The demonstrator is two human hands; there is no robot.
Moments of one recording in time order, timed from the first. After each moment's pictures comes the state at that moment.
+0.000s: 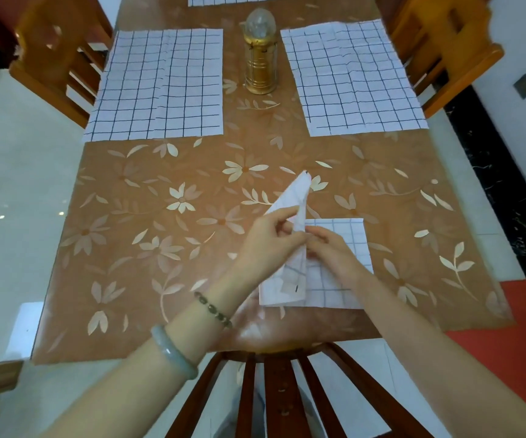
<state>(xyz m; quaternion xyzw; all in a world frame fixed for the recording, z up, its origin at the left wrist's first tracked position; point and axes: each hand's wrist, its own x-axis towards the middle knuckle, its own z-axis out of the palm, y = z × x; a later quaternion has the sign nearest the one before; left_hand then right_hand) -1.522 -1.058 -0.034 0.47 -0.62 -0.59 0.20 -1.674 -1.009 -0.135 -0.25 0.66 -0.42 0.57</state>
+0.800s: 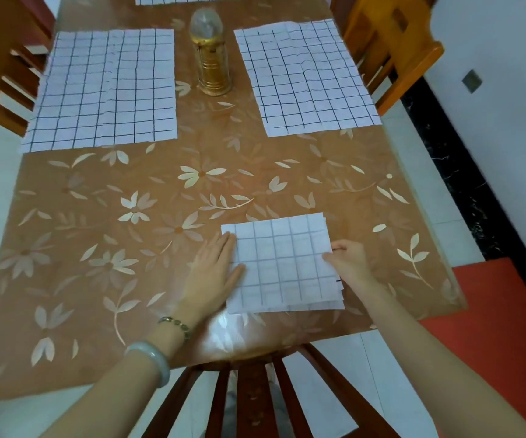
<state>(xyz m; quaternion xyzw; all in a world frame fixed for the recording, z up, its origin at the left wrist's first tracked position) -1.491 -1.058 -0.172 0.40 -0.89 -0.20 0.07 -1.751 -0.960 -0.144 -0.19 0.85 -0.31 0.38</state>
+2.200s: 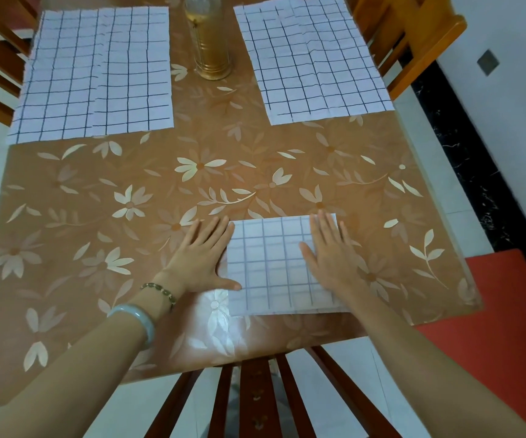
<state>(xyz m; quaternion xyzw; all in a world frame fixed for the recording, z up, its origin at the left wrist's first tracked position) -1.478 -1.117 -0.196 0.28 -0.95 -0.06 -0.14 -1.741 -0.974 -0.205 -0.58 0.81 0.04 0.11</state>
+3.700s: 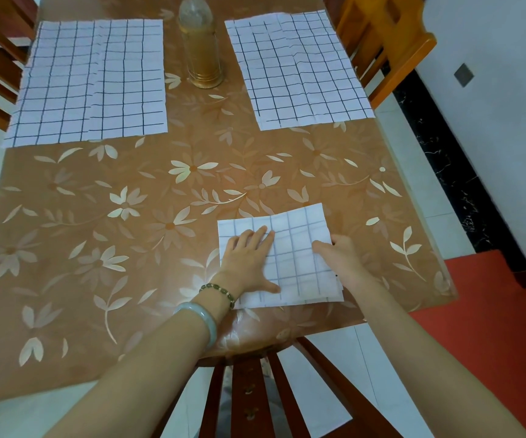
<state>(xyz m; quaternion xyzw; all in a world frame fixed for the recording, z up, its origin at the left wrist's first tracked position) -1.568 -1.051 -0.165 0.34 -0.92 -0.15 -0.16 -1.738 -0.961 -0.119 -0.17 0.82 -0.34 0.43</state>
